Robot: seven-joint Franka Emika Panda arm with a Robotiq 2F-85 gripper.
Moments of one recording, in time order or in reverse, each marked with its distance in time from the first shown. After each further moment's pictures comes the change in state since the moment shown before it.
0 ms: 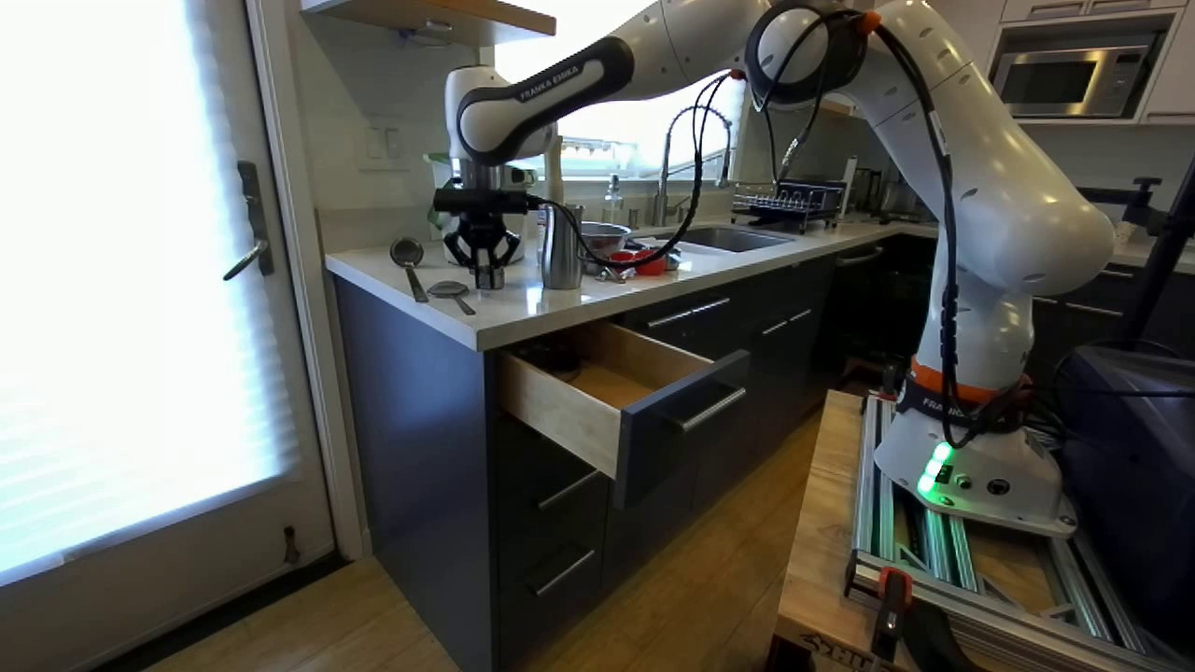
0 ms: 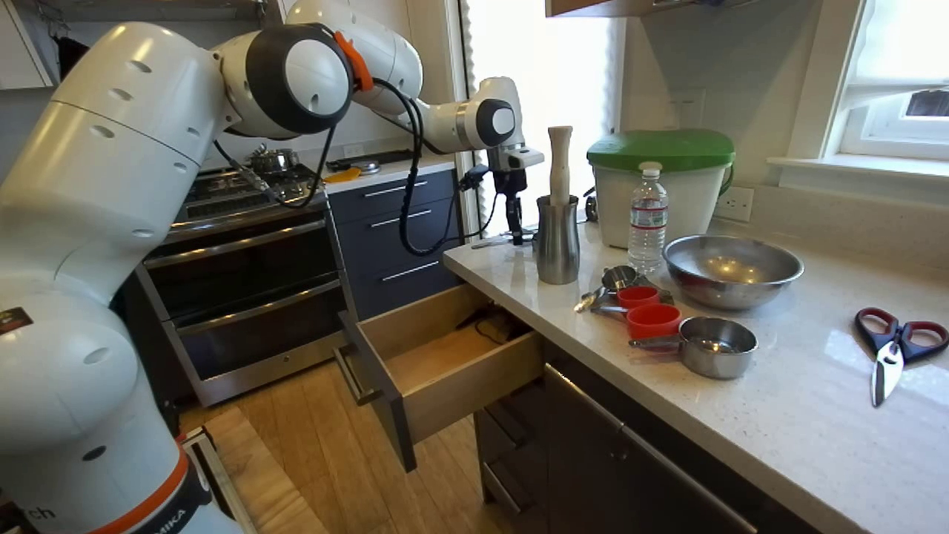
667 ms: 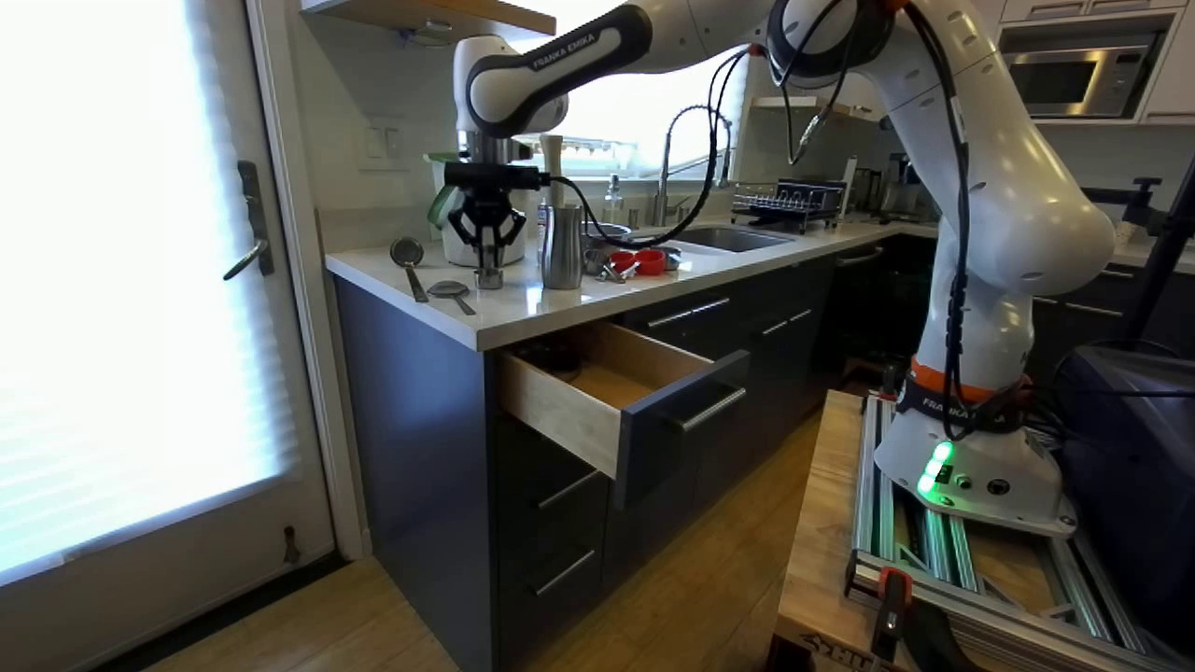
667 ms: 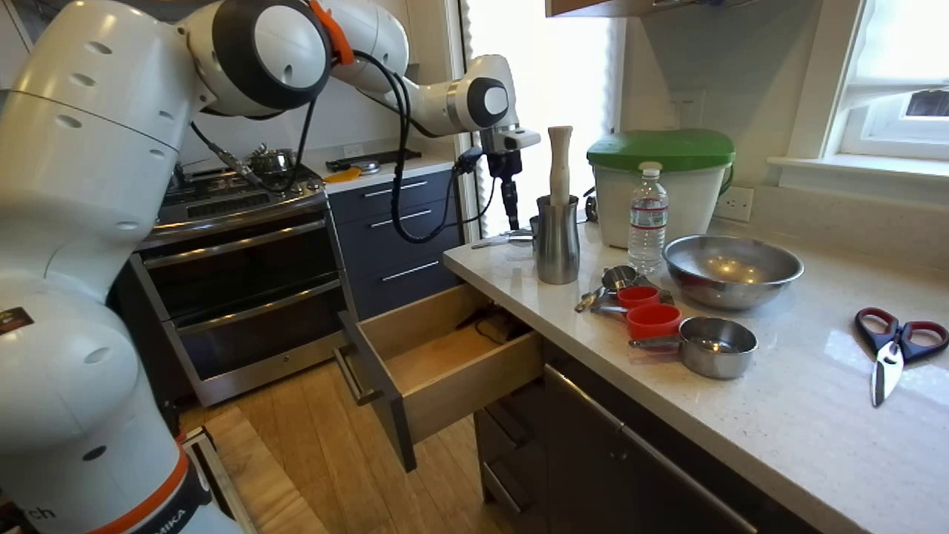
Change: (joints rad) arm 0.004 -0.111 0.000 -0.085 -0.002 0.006 -0.078
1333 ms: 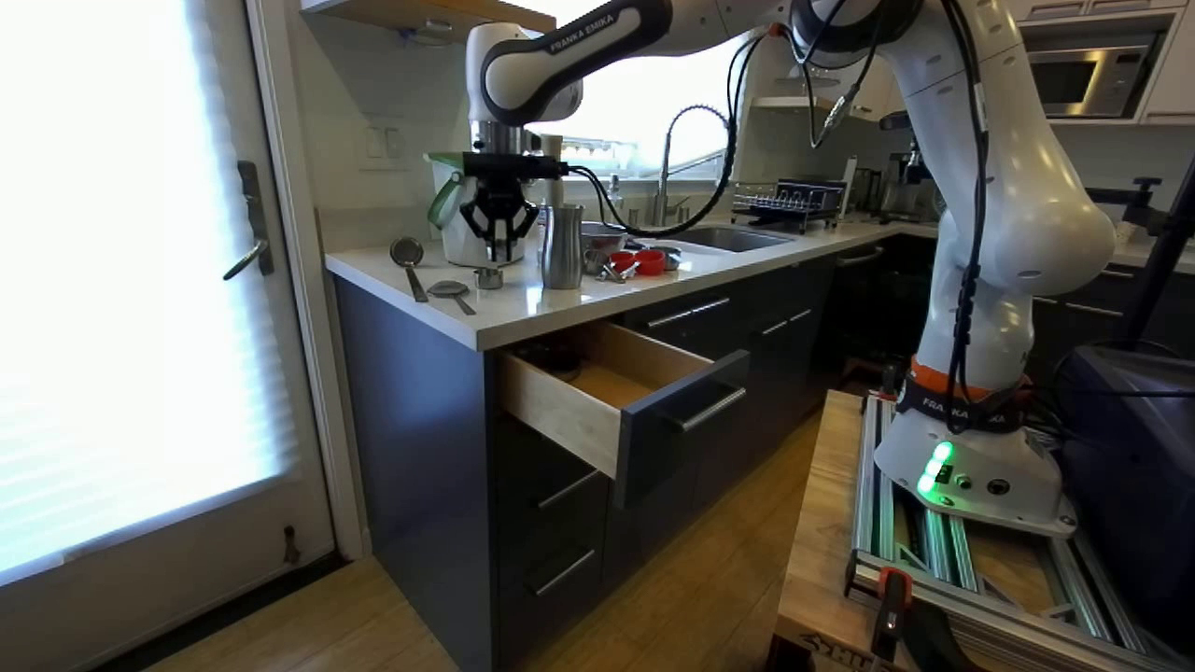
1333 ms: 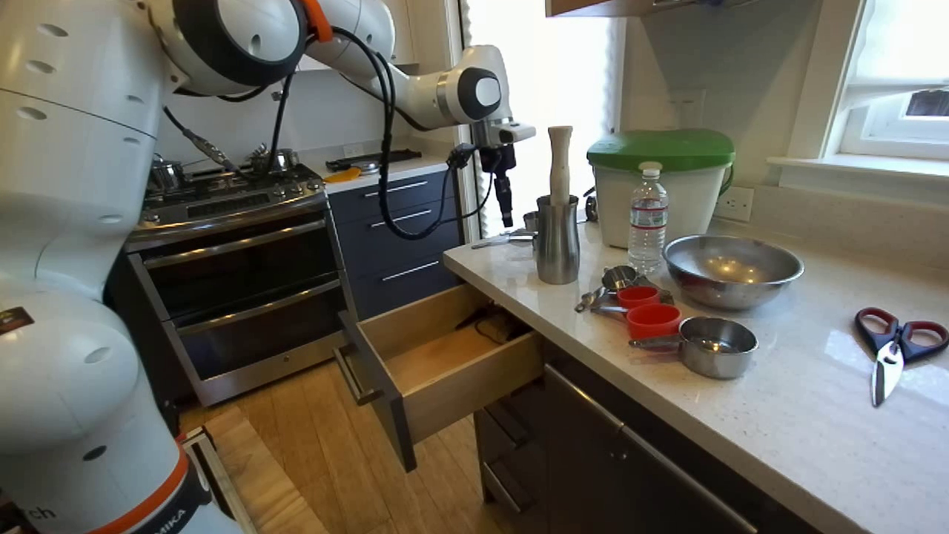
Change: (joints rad) arm 0.002 -0.093 0.001 -0.113 -0.003 0.010 -0.079
